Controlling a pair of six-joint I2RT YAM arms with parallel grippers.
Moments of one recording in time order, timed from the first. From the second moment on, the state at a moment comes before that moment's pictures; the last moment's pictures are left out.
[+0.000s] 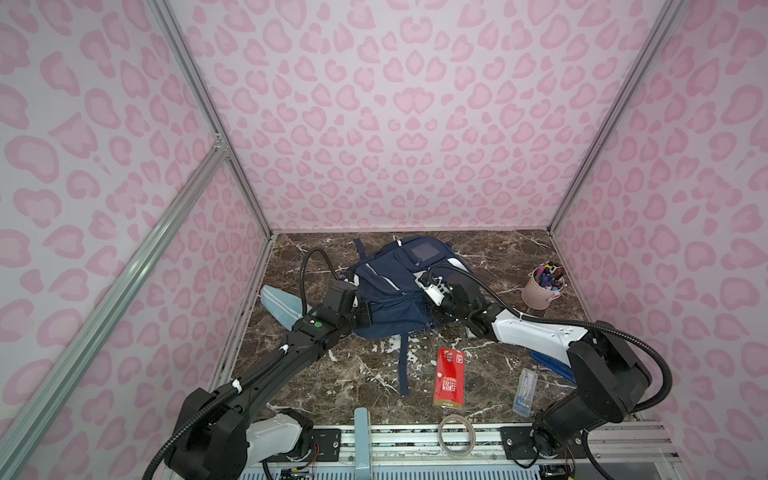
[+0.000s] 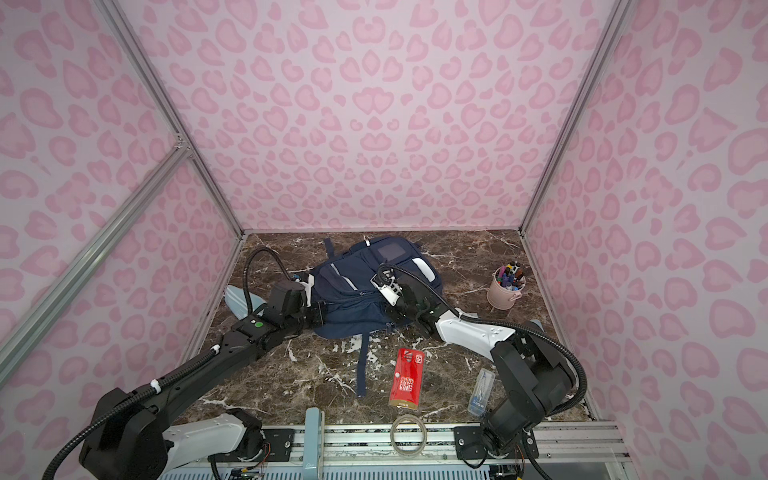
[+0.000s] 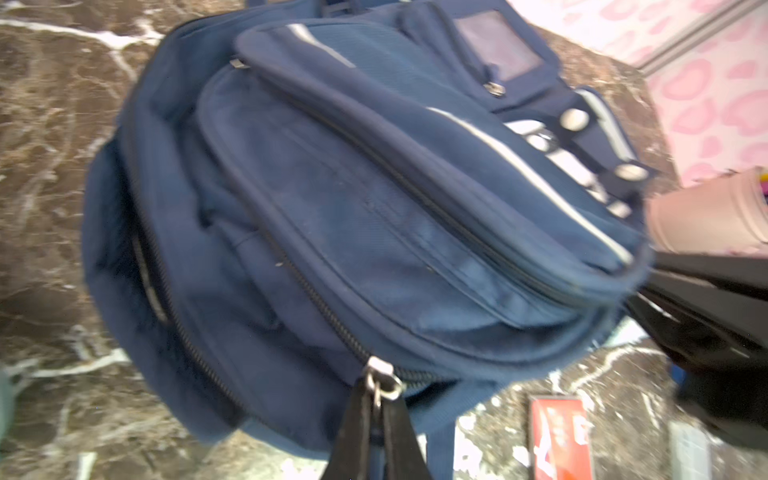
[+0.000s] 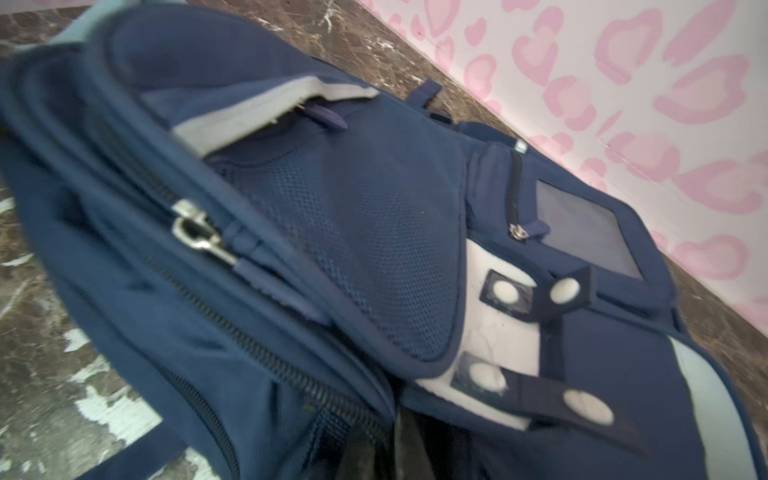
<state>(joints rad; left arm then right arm) -0.52 1.19 0.76 -0.31 0.01 -0.55 0.62 1.59 0.89 0.09 -0.04 -0.25</state>
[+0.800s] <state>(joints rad) -0.71 1.19 0.82 -0.39 0.05 -0.61 0.91 1.55 0.79 0.34 0.07 -0.42</state>
